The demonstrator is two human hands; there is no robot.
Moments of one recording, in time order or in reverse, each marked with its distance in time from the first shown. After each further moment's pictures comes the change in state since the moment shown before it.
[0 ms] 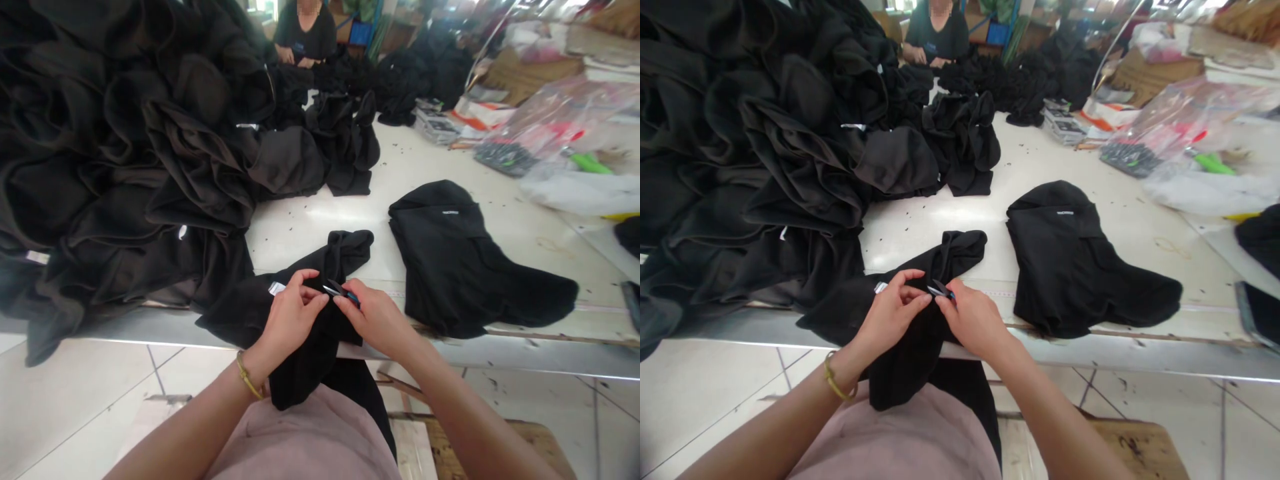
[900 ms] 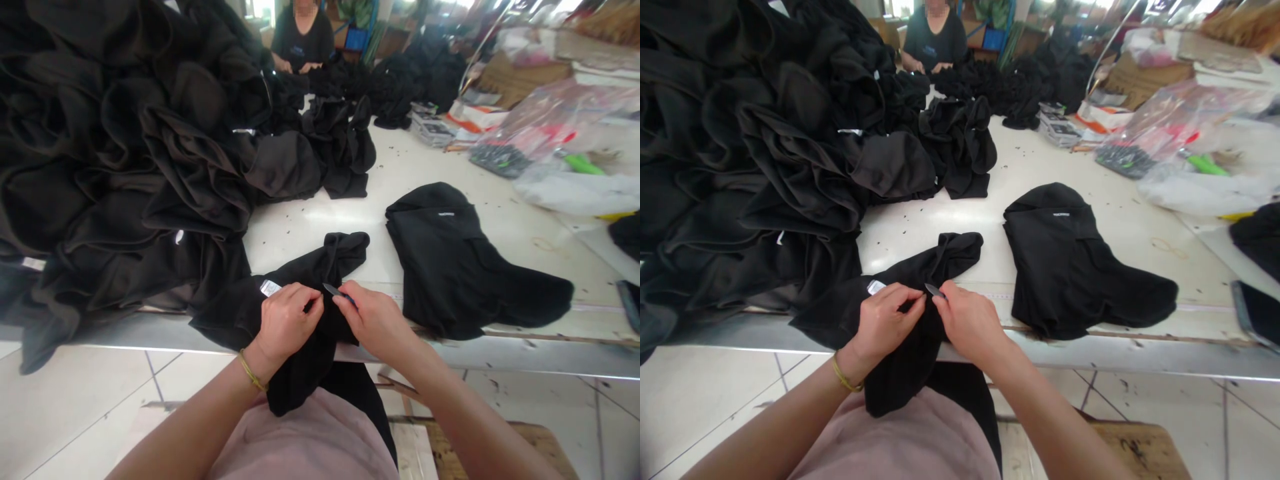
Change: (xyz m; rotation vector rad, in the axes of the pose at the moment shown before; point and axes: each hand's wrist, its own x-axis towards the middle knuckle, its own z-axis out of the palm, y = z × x) left_hand -0.001 -0.009 0.002 0.602 0.231 0.461; right_hand -0.003 -0.009 -0.007 -0.127 0.042 -0.077
